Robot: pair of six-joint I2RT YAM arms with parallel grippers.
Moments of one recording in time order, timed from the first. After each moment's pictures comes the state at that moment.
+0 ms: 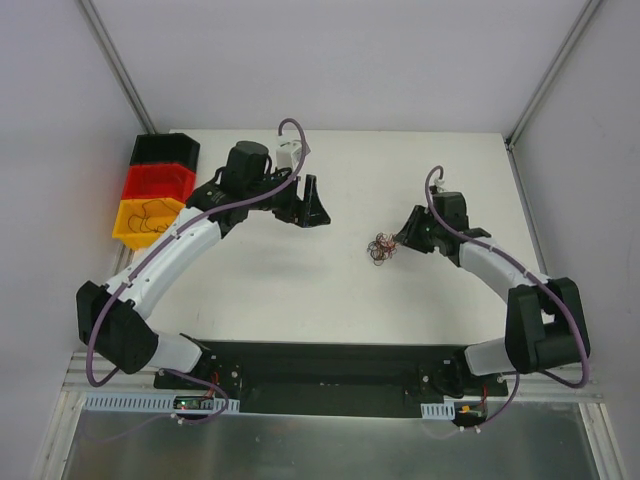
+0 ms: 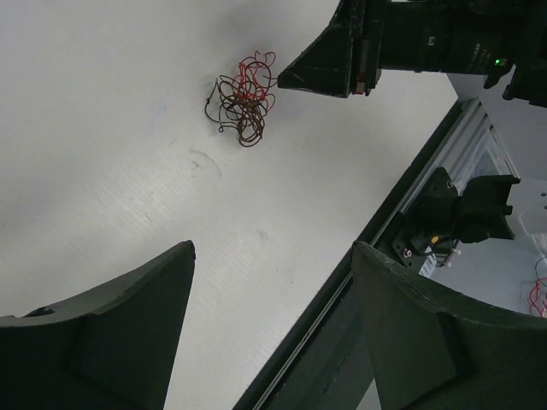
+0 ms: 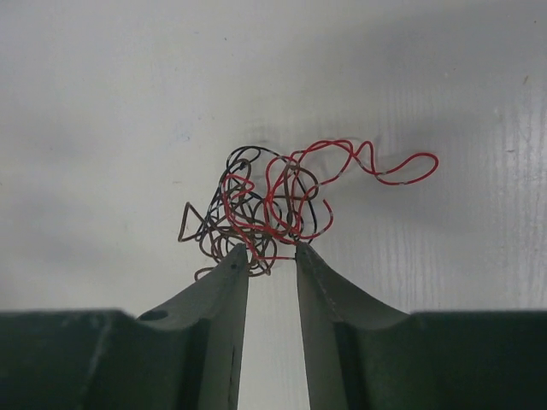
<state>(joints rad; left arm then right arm) -0.52 1.39 1.29 -0.49 0.54 -0.34 0.24 1.39 0.77 -0.19 -0.21 0.56</state>
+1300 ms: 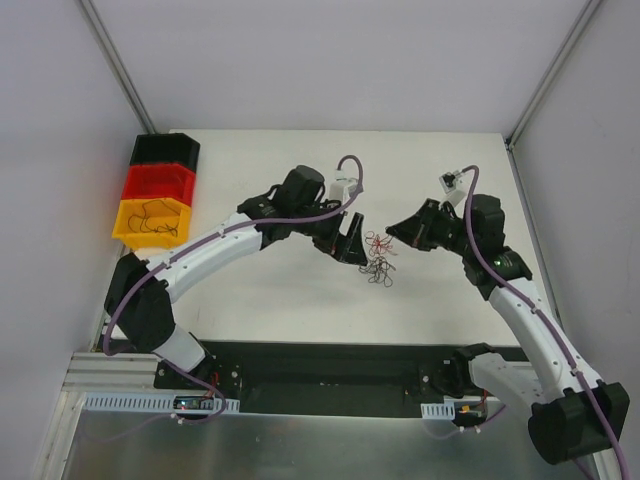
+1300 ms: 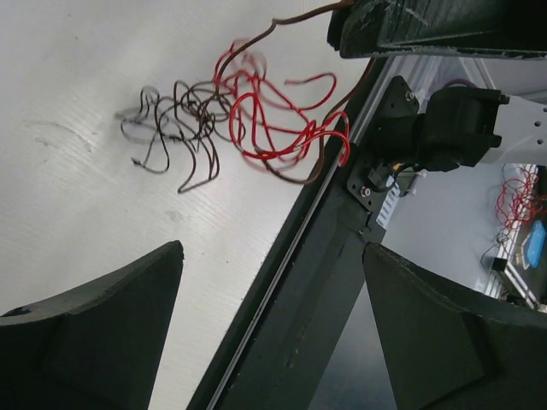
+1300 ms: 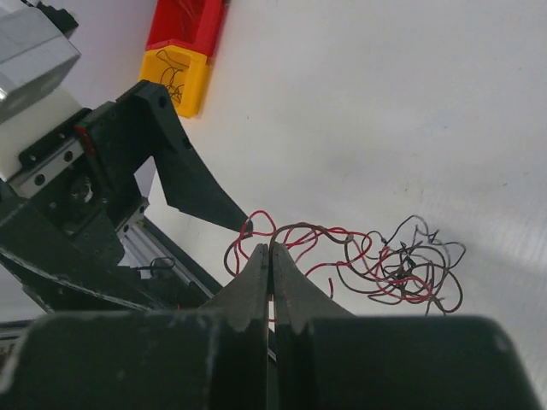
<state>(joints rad) -0.72 1.53 1.29 -0.45 0.63 -0.37 0.28 0.96 0.82 -0.26 -0.53 0.61</state>
